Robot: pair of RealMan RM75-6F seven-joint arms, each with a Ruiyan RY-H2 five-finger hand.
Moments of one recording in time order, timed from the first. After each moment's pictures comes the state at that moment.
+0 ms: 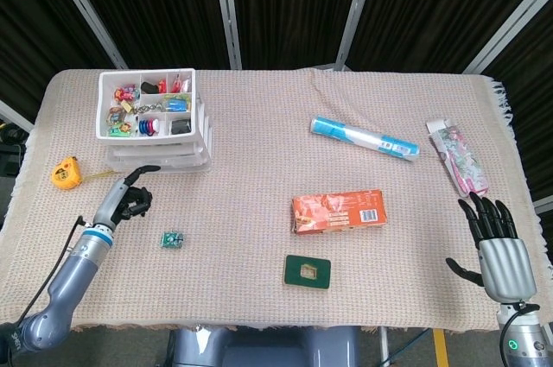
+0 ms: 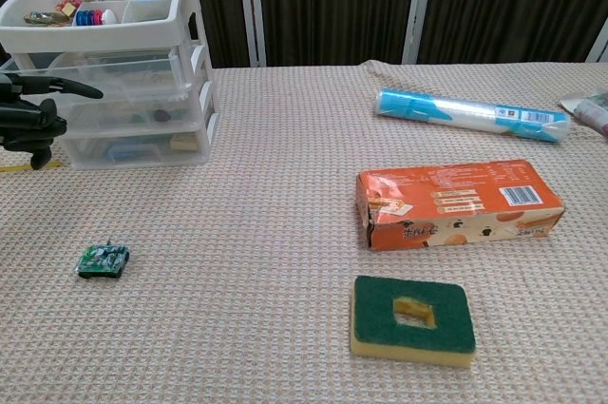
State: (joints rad) left arm -0.45 -1.27 -0.30 -1.78 0.92 0.87 -0.39; right arm 0.08 -1.22 0.07 -1.56 -1.59 1.57 -0.08
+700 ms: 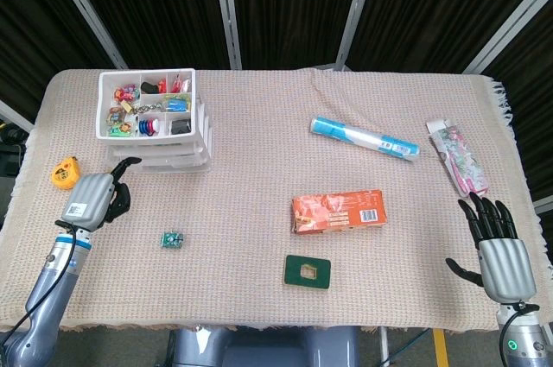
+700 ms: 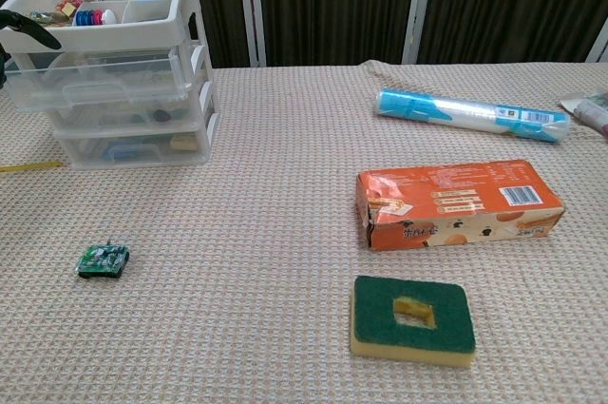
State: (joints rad) left arm -0.44 -1.20 -0.22 -1.86 1.09 1.17 0.27; right arm 0.08 -1.22 0.07 -1.56 -1.59 1.57 -0.08
